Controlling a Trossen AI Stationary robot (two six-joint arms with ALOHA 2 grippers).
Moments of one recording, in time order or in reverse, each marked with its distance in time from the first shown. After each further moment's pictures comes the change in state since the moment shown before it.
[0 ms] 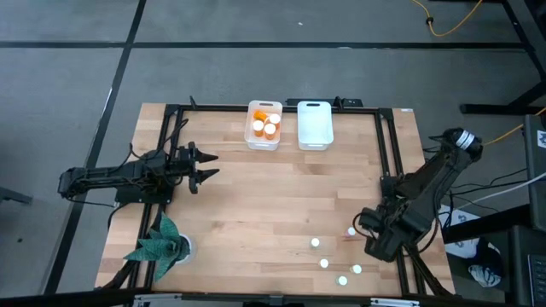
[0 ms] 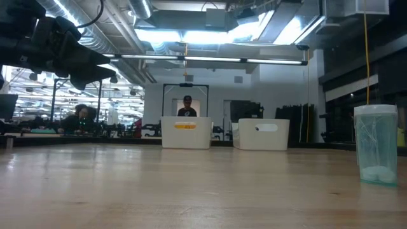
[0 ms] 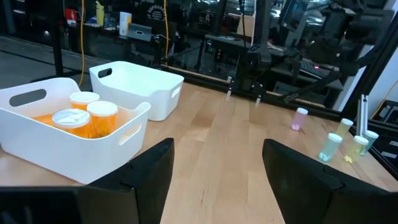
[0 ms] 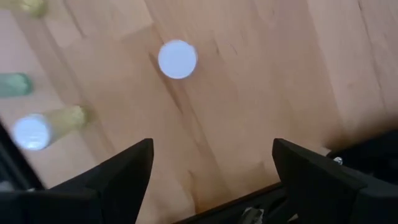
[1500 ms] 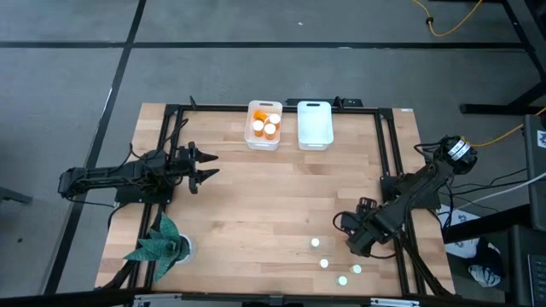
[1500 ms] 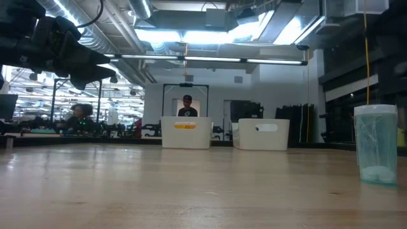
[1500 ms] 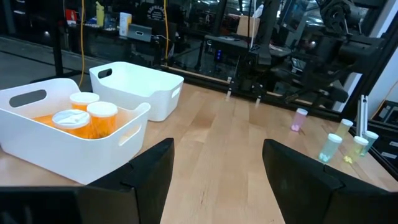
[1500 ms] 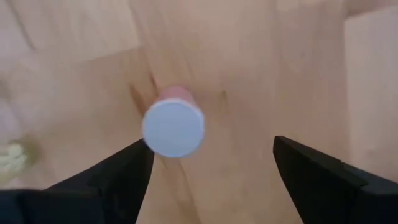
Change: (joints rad) left arm 0.000 0.000 0.000 0.002 0.000 0.000; right arm -0.166 0.153 -0.098 0.224 -0.008 -0.329
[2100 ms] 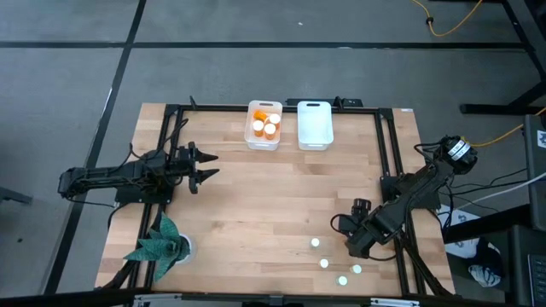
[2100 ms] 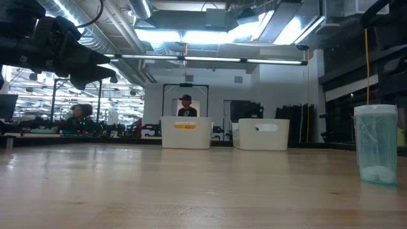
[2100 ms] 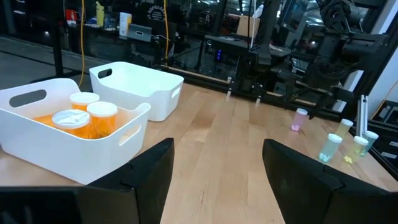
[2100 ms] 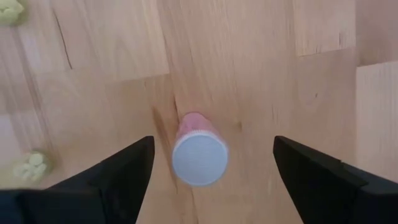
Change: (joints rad) left arm 0.000 0.000 0.000 0.000 0.000 0.000; right arm 0.000 0.000 0.000 0.072 0.052 -0.094
